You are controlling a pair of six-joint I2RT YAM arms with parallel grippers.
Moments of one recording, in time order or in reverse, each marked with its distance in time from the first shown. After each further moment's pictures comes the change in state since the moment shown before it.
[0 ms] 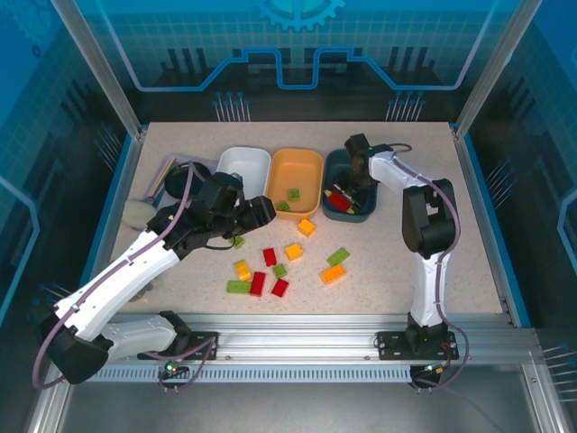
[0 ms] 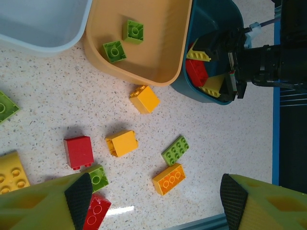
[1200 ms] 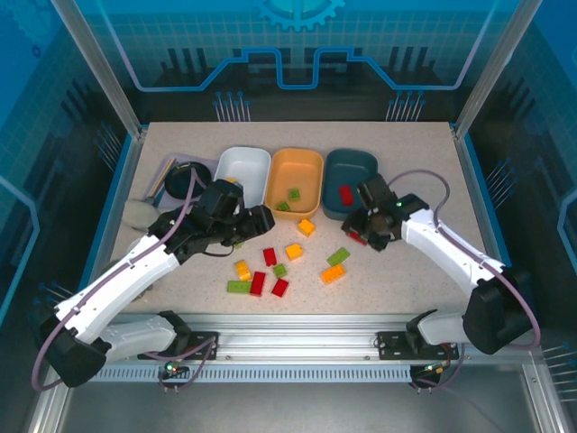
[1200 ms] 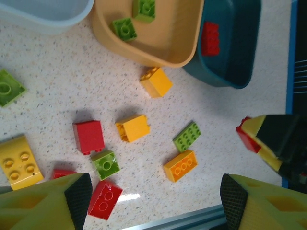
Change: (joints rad) left arm 0.000 -0.030 -0.058 -0.003 0.031 0.006; right arm 0.181 -0.772 -0.600 0.033 0.260 0.028
